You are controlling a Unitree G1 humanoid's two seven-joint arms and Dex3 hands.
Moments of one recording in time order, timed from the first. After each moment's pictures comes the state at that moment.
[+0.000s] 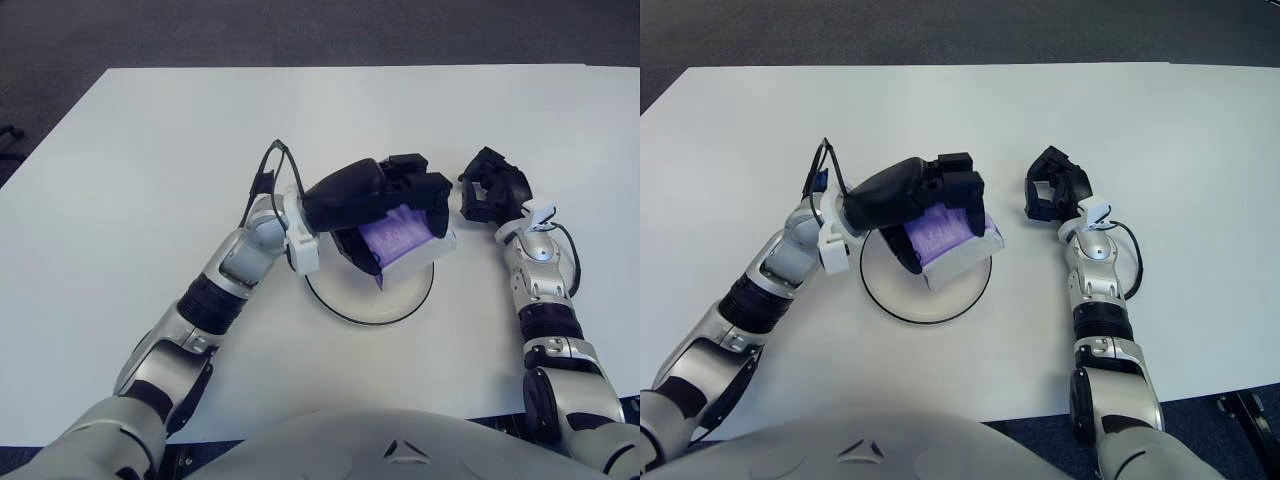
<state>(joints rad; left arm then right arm) -0.49 0.27 -0.44 -0.08 0.25 -0.67 -0.41 -0.34 -0.27 -0.16 0.53 0.11 -0.33 0.18</state>
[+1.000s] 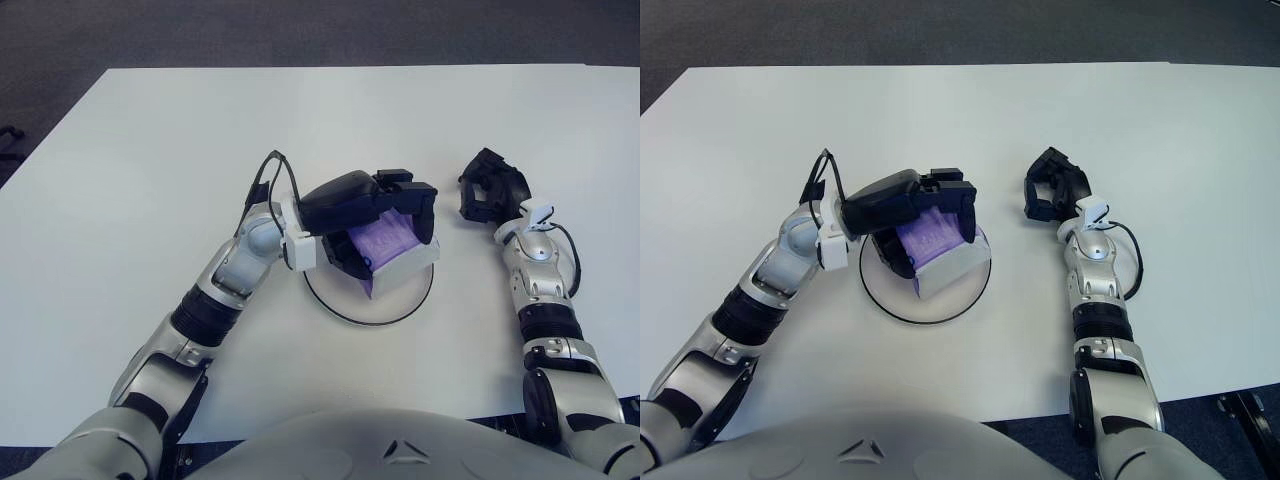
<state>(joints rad) -0.43 0.27 -0.41 -0.16 0.14 -0.46 -0.53 -0.34 -0.27 -0.16 0.52 0.11 -0.30 0.15</state>
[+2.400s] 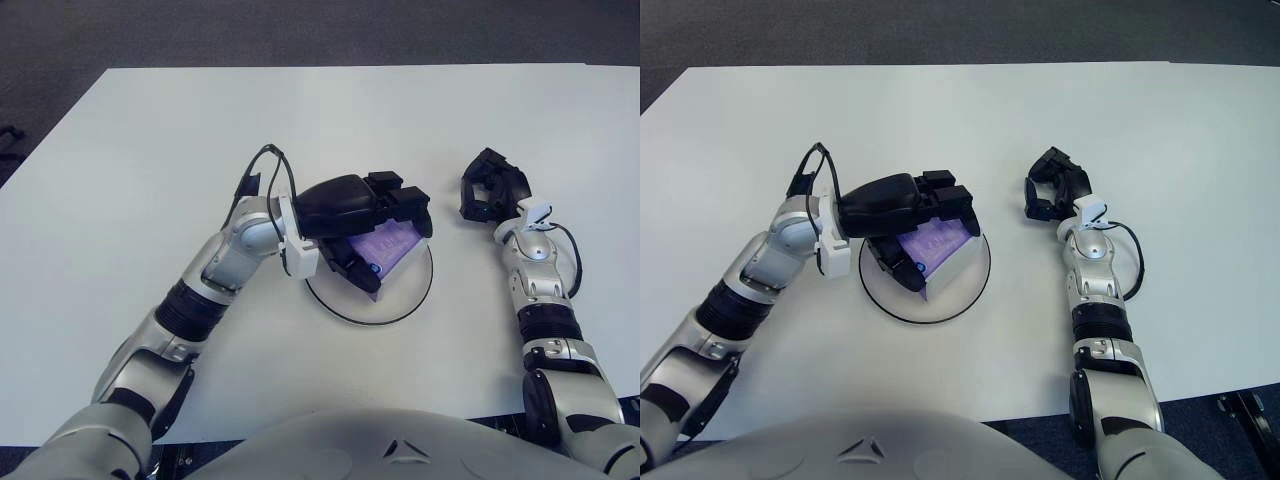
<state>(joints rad) -0.47 0.38 -0.41 -0.20 0.30 -0.47 -0.62 -0.33 -0.27 -0.13 0.50 0.03 -0.27 0.04</state>
